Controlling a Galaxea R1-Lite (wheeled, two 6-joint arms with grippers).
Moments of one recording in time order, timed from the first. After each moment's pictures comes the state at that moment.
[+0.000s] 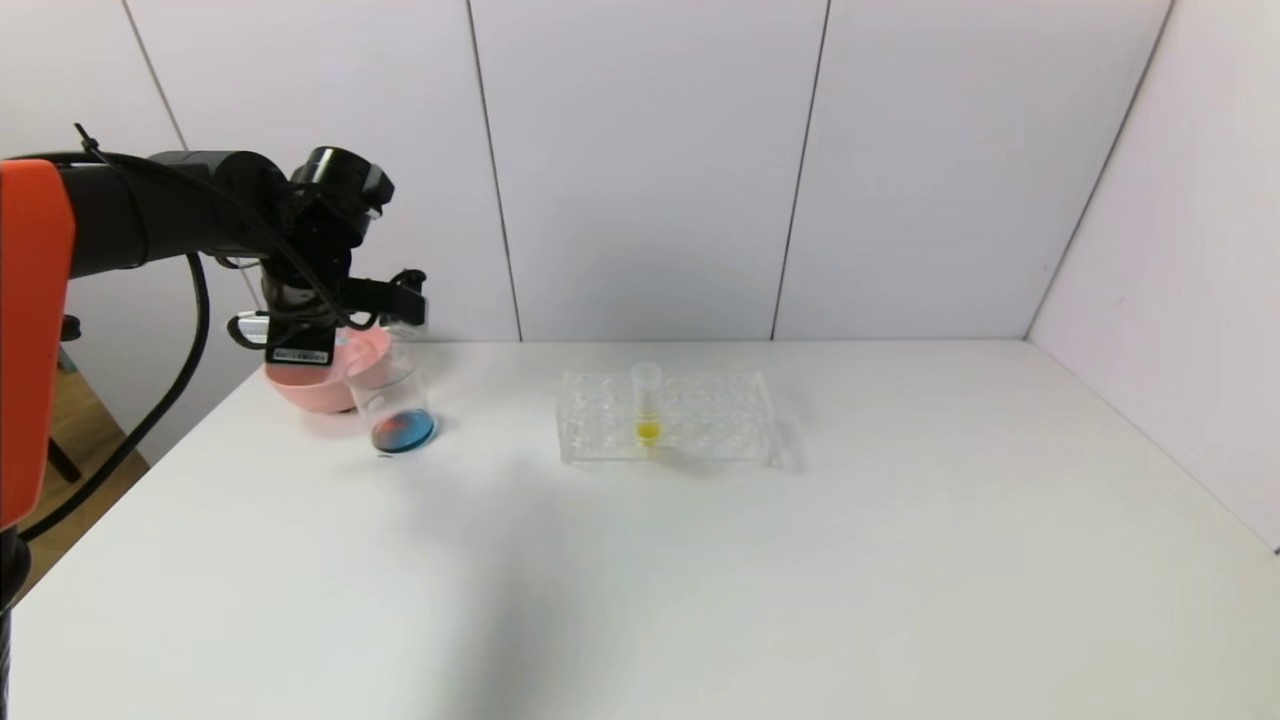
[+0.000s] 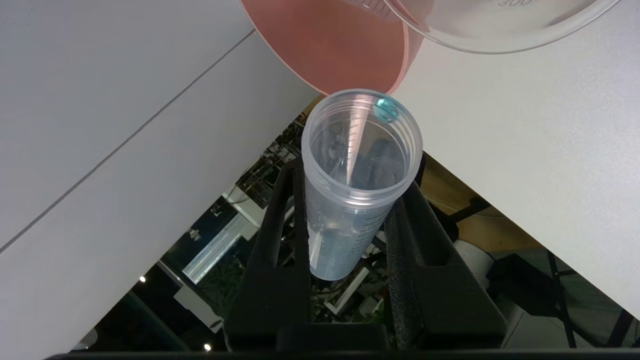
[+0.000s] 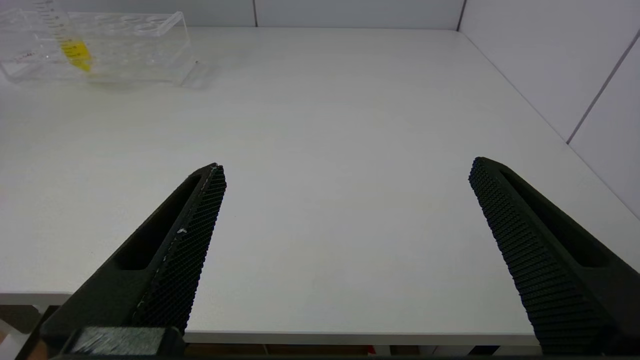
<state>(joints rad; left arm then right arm) -0.13 2.14 -2.00 0.73 0.64 1.33 0.00 0.00 0.00 0.01 0.00 0.00</state>
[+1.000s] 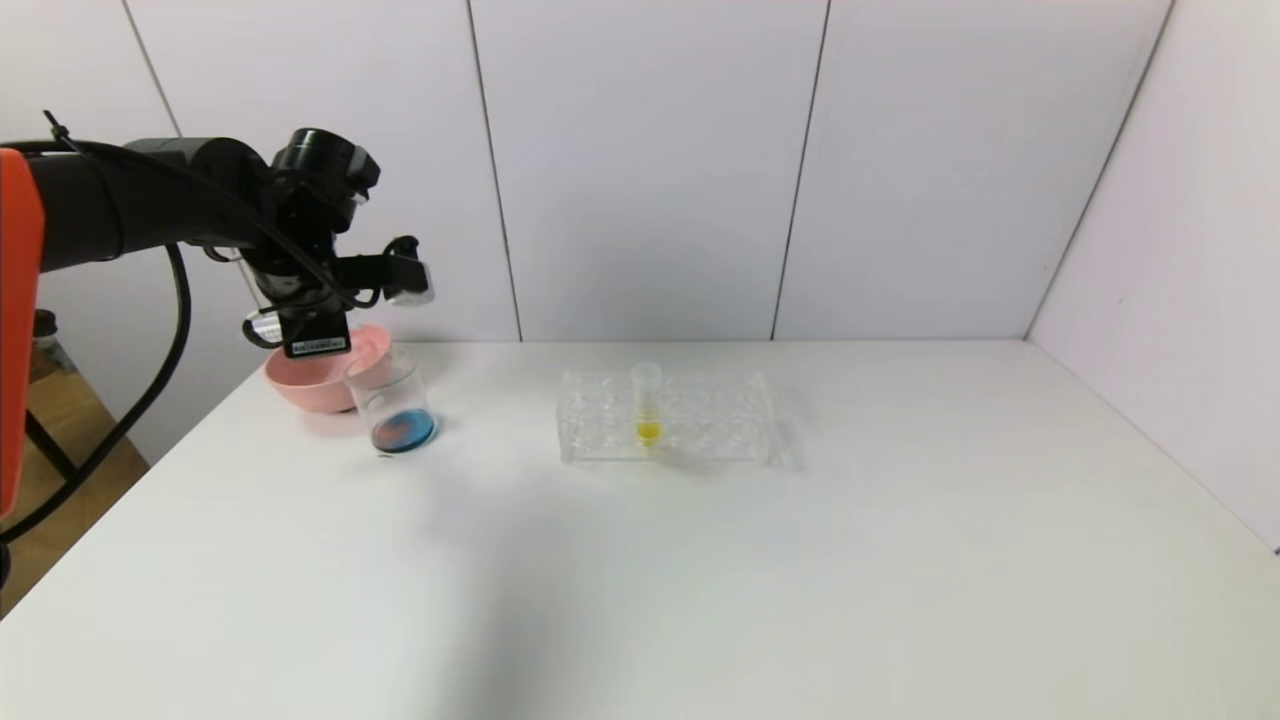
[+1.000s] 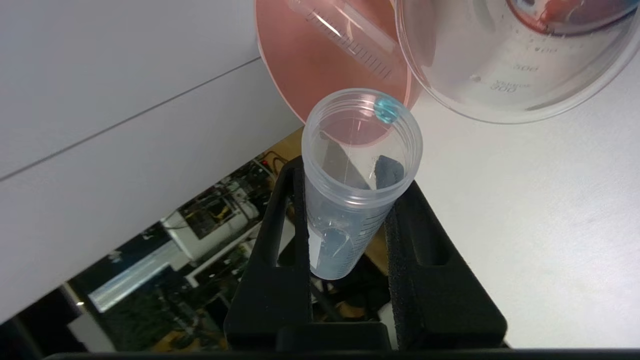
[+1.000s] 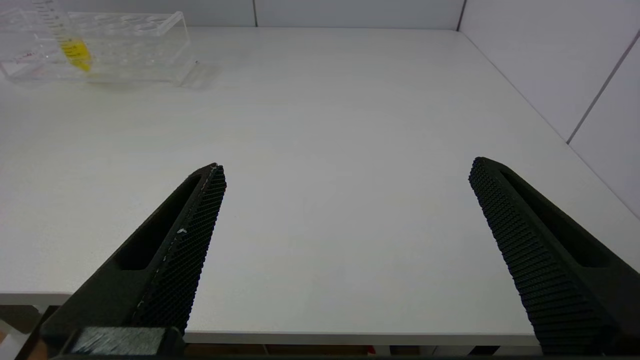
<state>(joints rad) -0.12 2.11 -2.00 0.70 0.49 1.10 0.00 0.00 0.00 0.01 0.00 0.00</state>
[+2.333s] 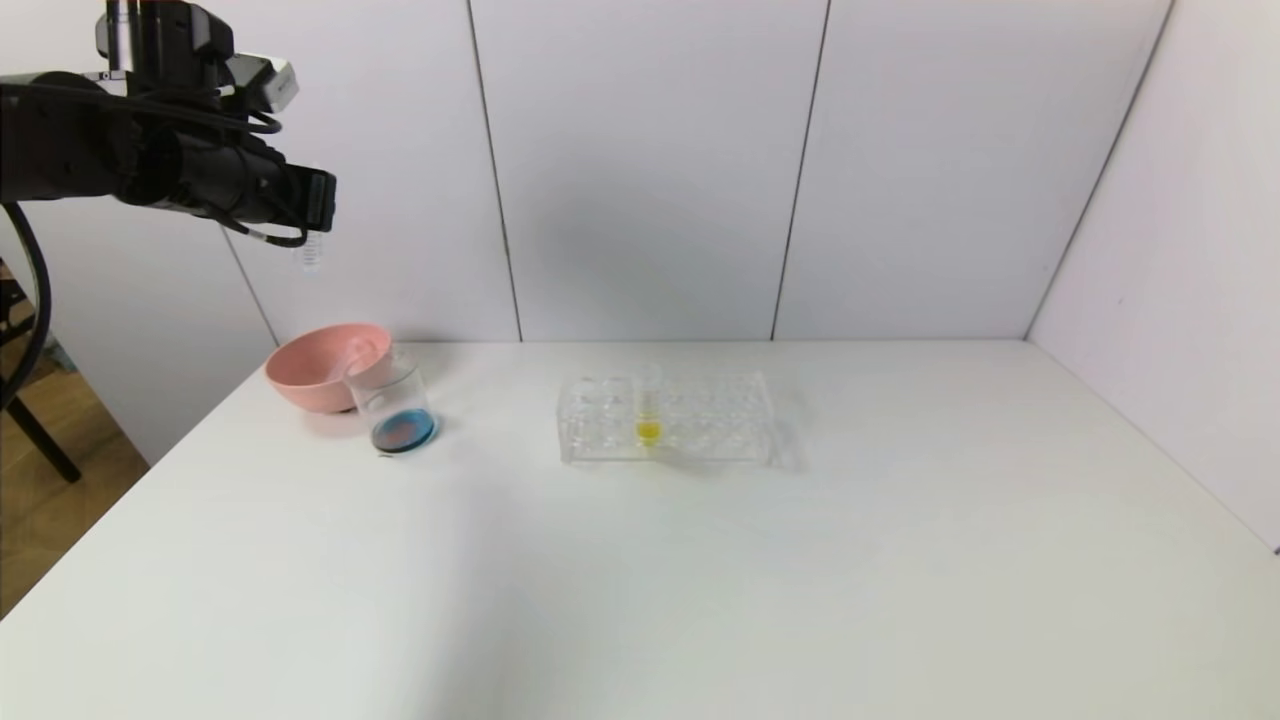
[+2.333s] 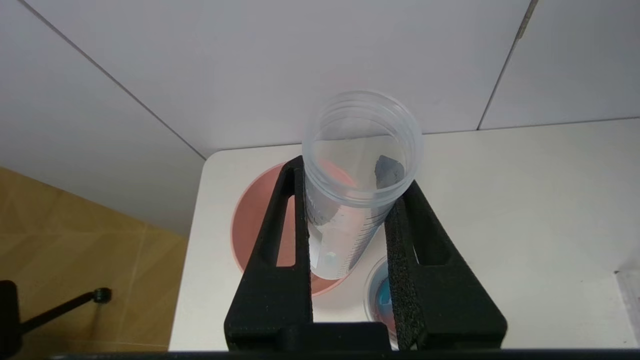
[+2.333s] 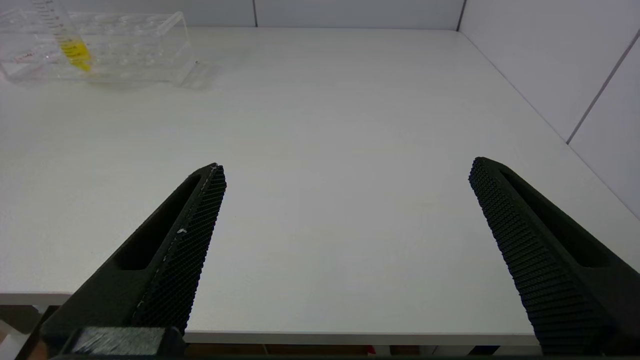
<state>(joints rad) -0.01 1.97 -1.95 0.30 0.10 0.14 0.00 0.00 0.00 0.01 0.00 0.00</state>
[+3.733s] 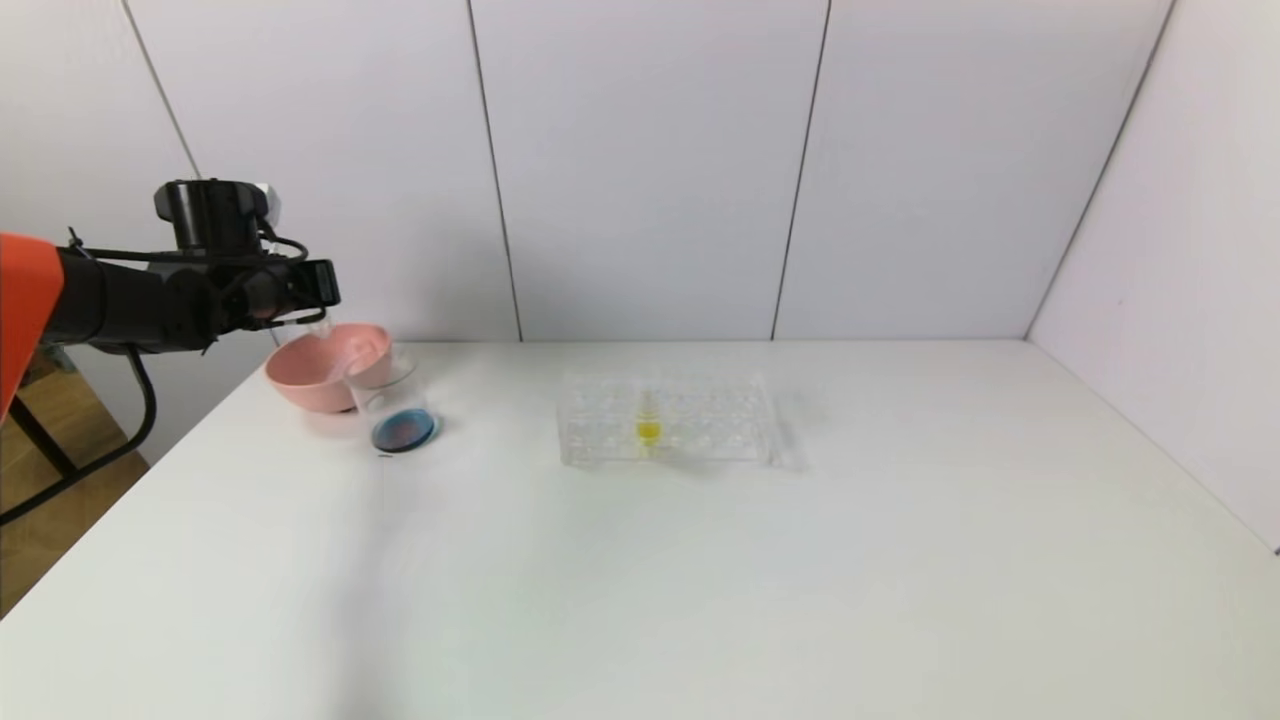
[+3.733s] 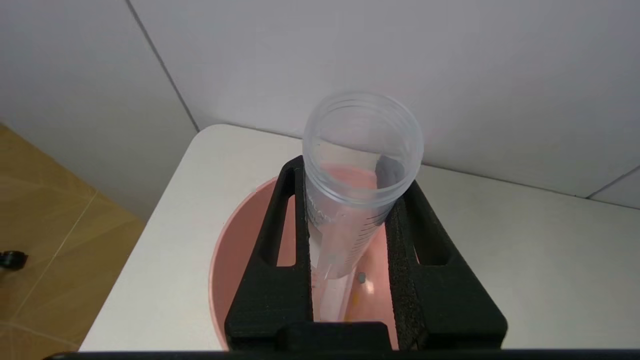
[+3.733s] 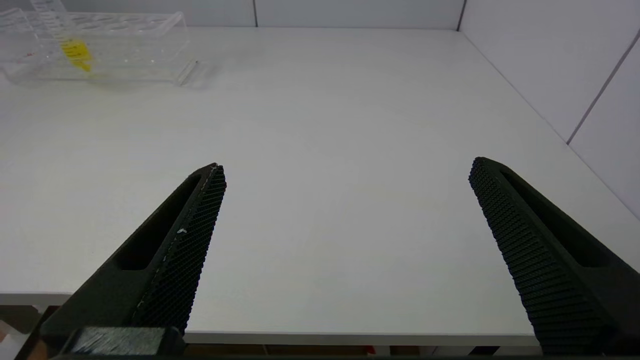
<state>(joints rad) 0.12 2.16 -1.60 -0.30 0.10 -0.07 0.00 0.00 0.00 0.01 0.00 0.00</state>
